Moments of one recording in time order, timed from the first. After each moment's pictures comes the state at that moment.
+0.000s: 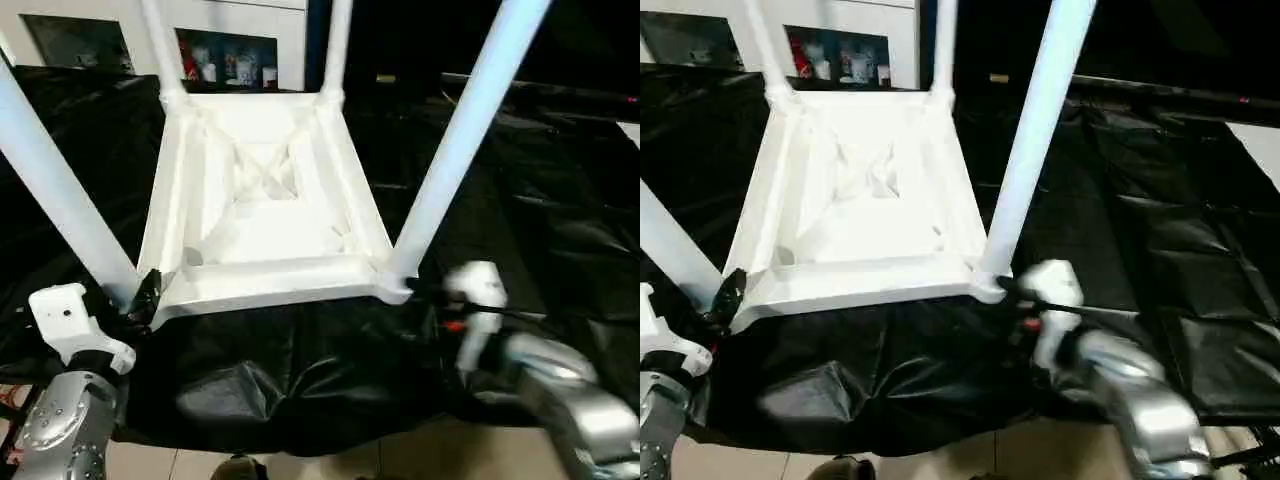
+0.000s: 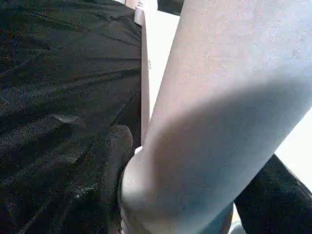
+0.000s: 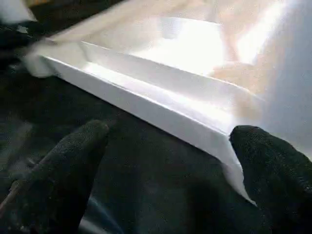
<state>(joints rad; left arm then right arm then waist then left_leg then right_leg) 0.12 0.16 0.32 -0.18 -0.36 0.22 -0.22 -0.08 -0.33 0.11 -0.15 0.34 0.43 0.72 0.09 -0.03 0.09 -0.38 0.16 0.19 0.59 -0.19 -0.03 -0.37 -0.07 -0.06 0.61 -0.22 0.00</state>
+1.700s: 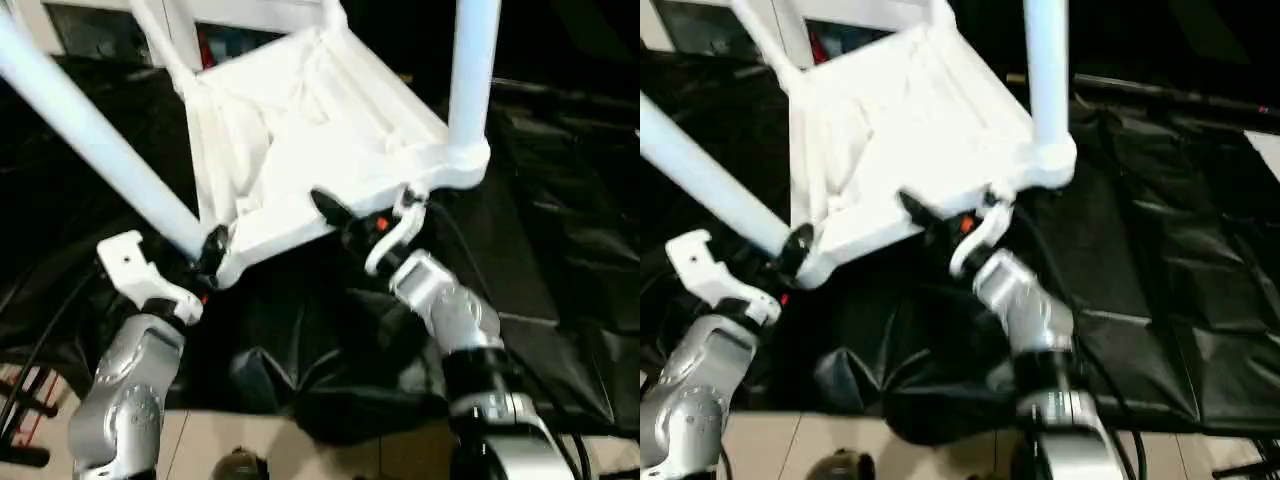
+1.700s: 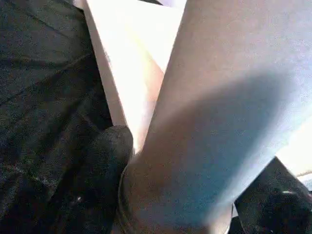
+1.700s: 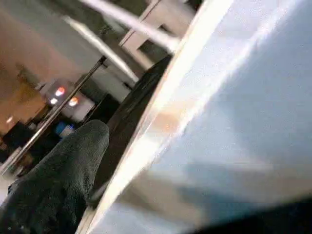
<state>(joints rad) -0.08 0.05 0.23 -0.23 -0.52 0.45 -0.15 -0.63 0.10 -0.22 0.52 0.64 0.46 0.45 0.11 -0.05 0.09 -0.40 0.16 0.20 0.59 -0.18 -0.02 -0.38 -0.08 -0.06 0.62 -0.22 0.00</state>
